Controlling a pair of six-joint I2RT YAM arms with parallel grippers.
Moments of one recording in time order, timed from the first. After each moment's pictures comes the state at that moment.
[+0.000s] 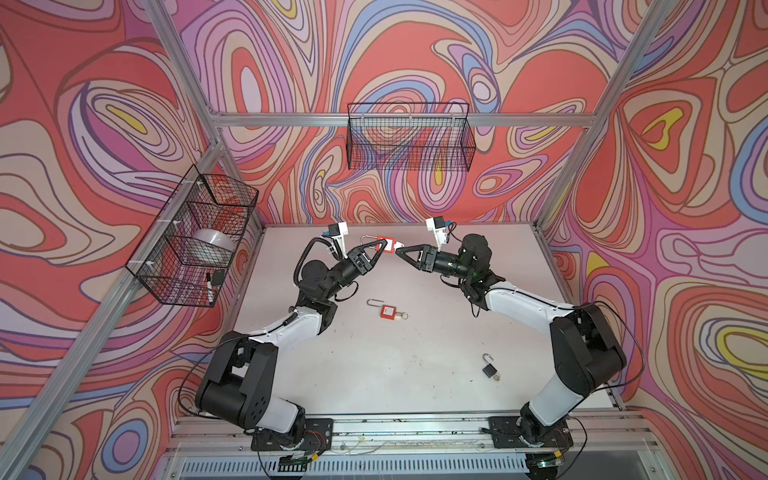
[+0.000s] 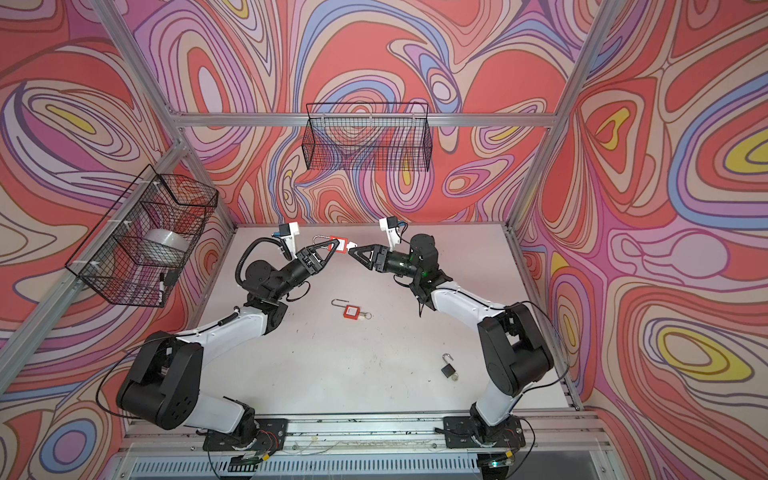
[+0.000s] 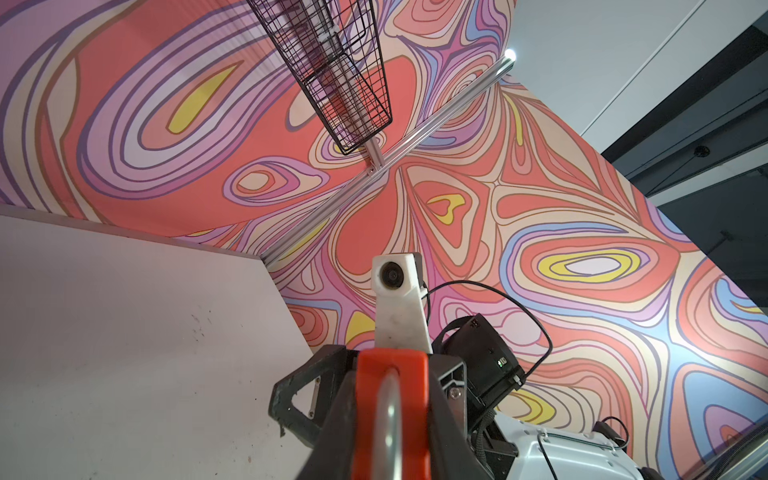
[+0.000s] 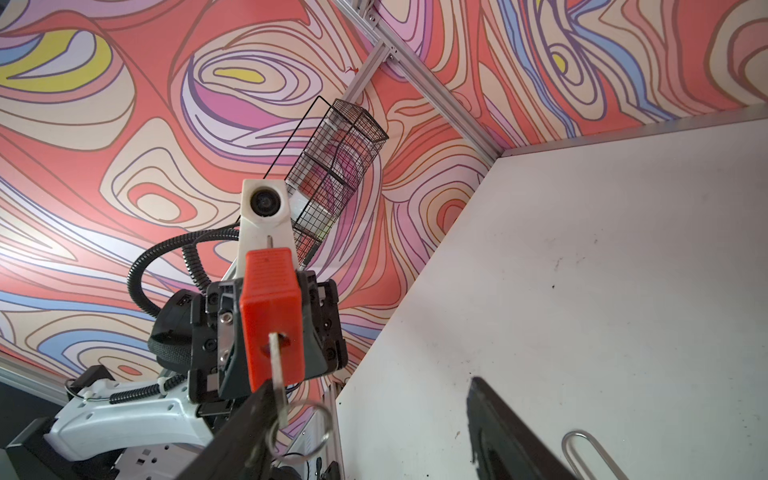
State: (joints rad) left arm -0.34 1.48 0.76 1.05 0.59 -1.15; right arm 0.45 1.66 1.07 0.60 -0.76 0.86
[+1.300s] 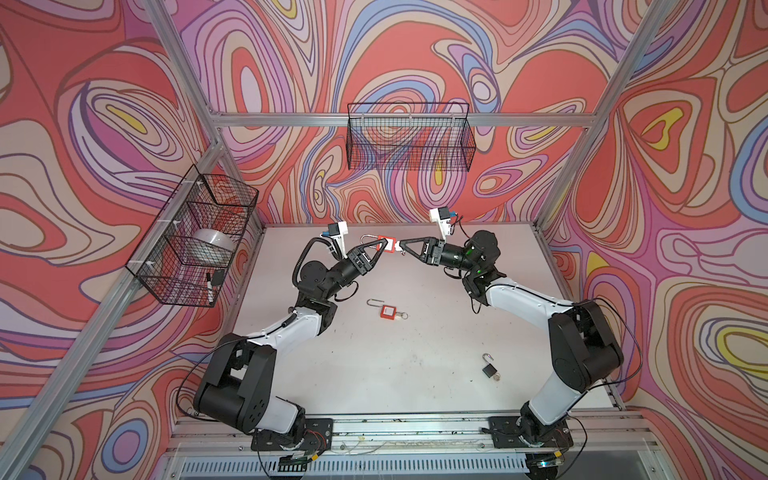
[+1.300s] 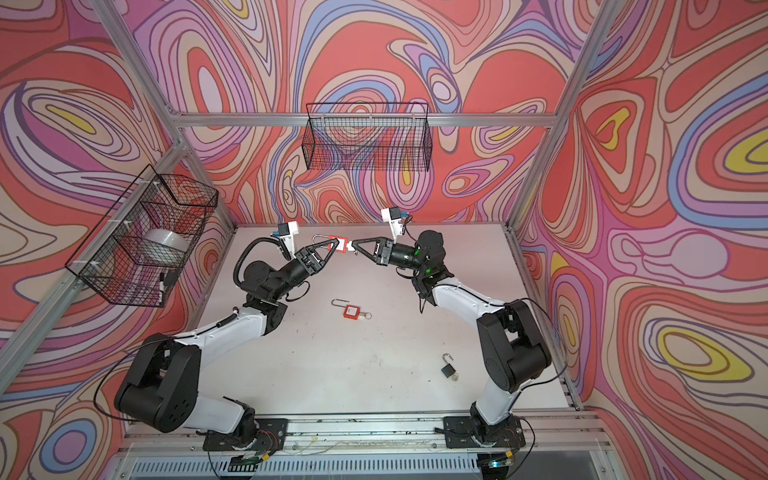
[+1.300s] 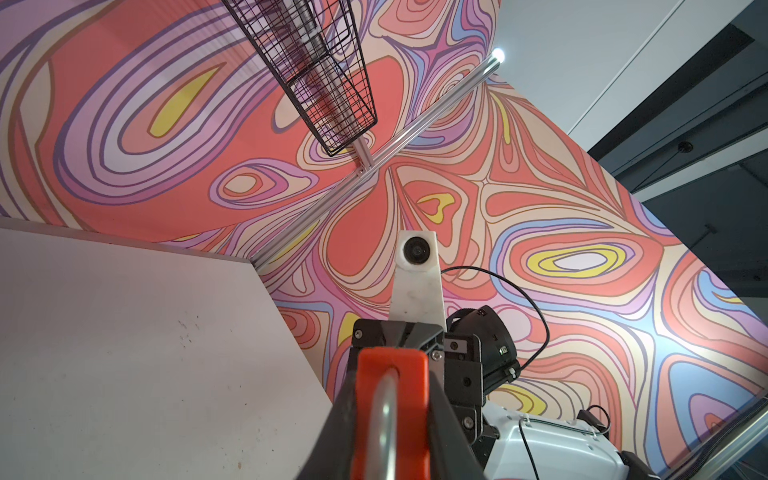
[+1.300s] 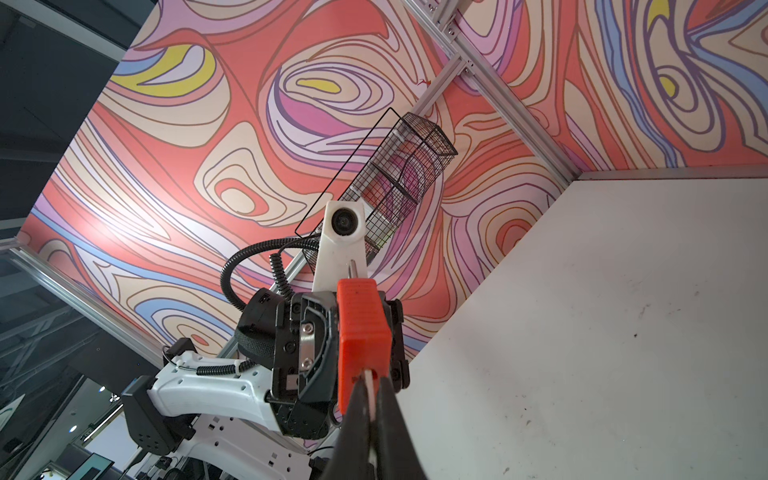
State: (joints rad) left arm -0.34 1.46 0.76 1.06 0.59 -1.16; right arm 0.43 1.70 1.11 0.85 -0.90 1.03
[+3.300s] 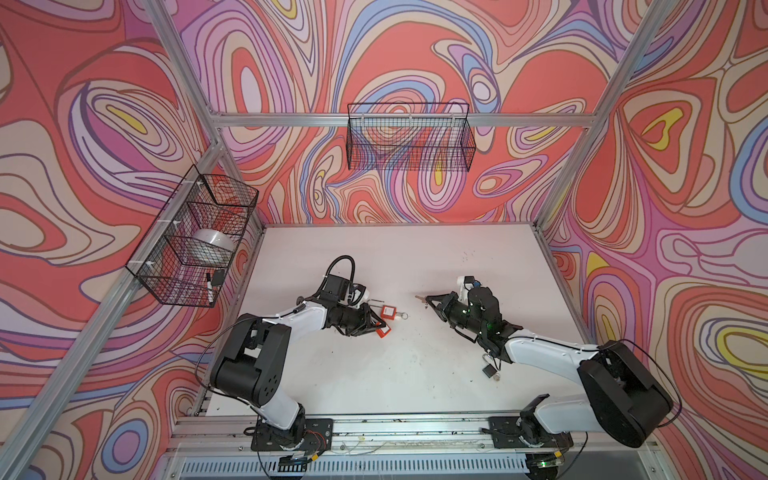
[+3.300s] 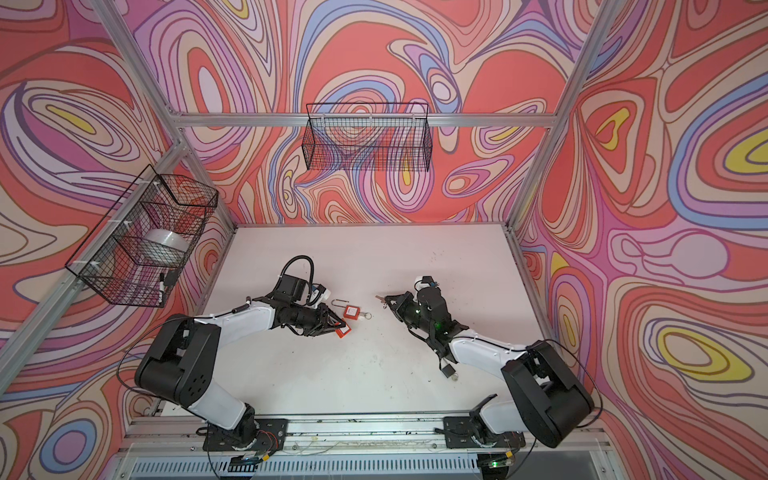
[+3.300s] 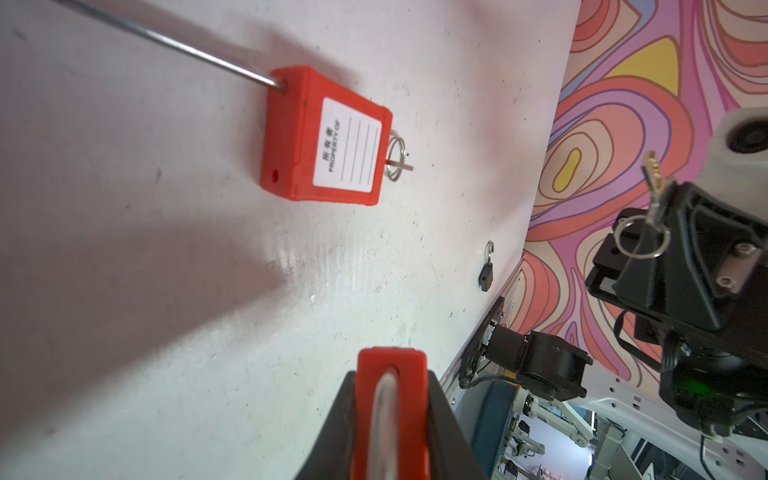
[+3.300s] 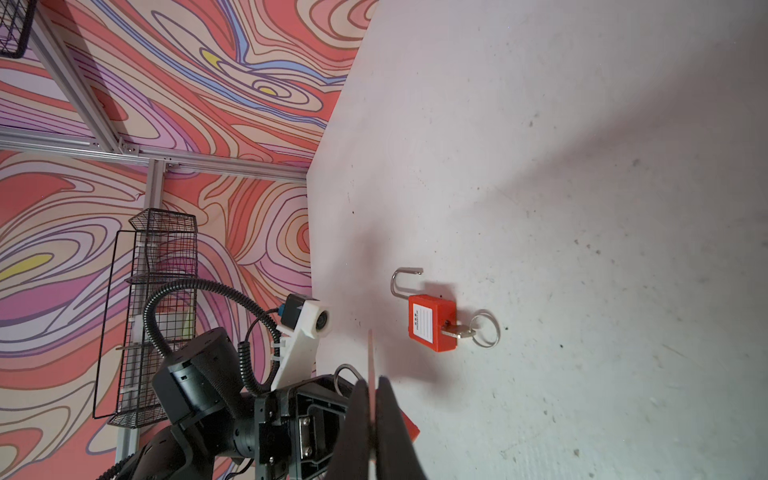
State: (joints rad) left arm -0.32 1.63 0.78 -0.25 0.82 -0.61; right arm 0.54 1.38 0.53 0.48 -0.22 1.25
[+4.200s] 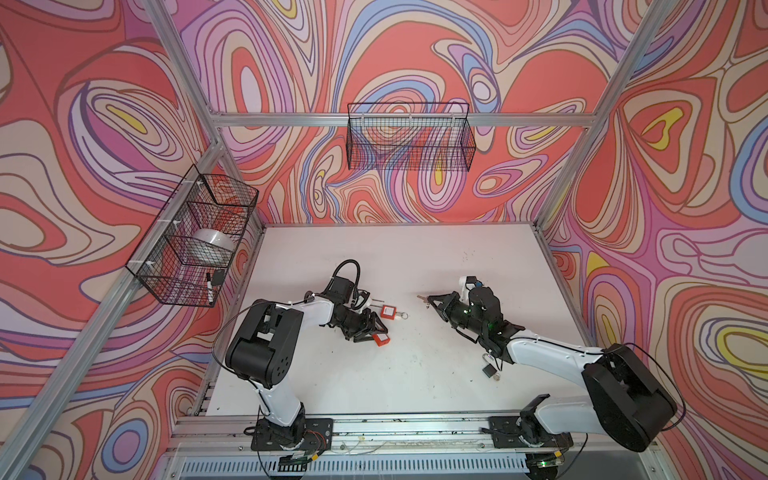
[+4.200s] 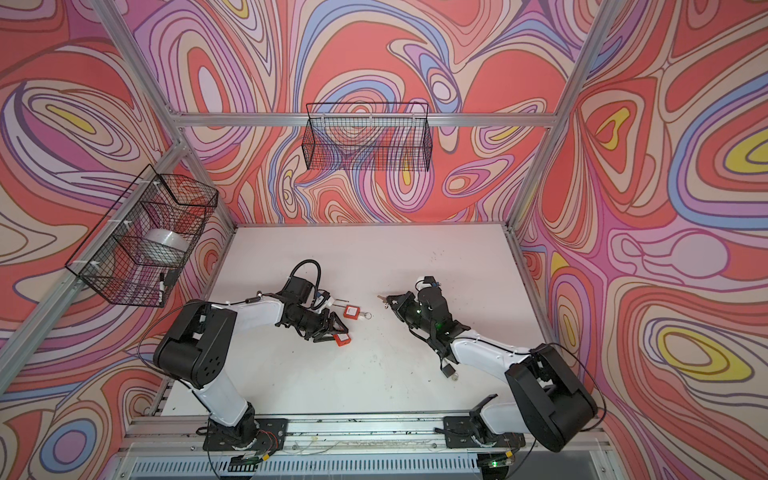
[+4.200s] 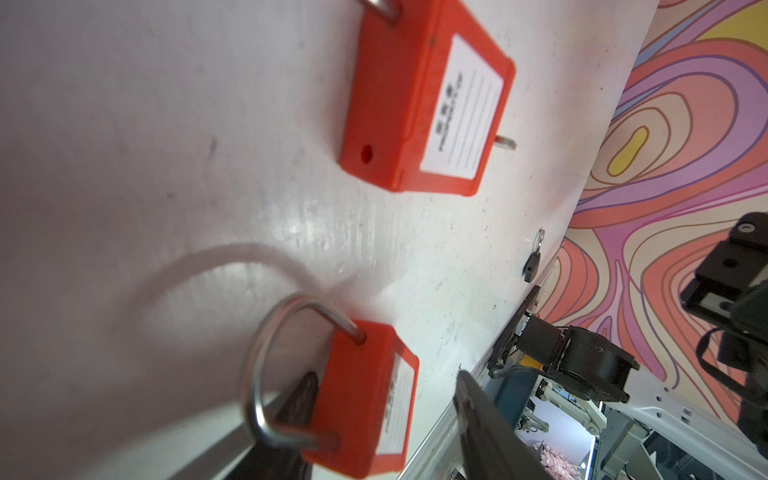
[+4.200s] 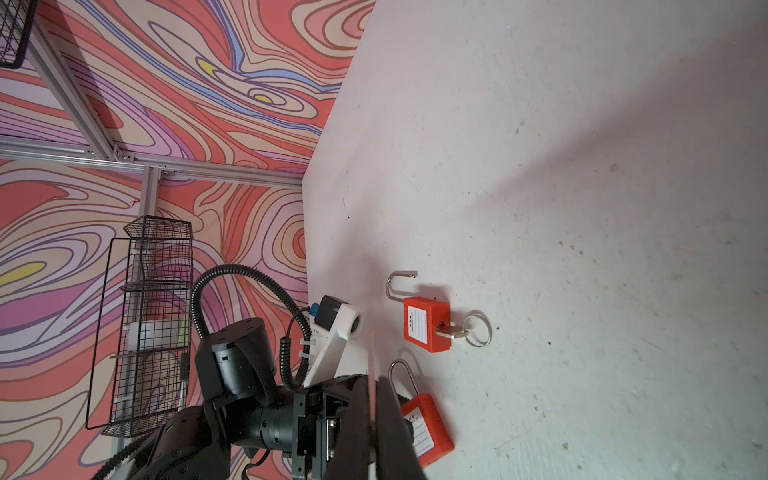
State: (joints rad) left arm -0.33 1.74 0.85 -0.38 0.77 -0.52; right arm 0.54 1.35 0.53 0.44 -0.20 1.25
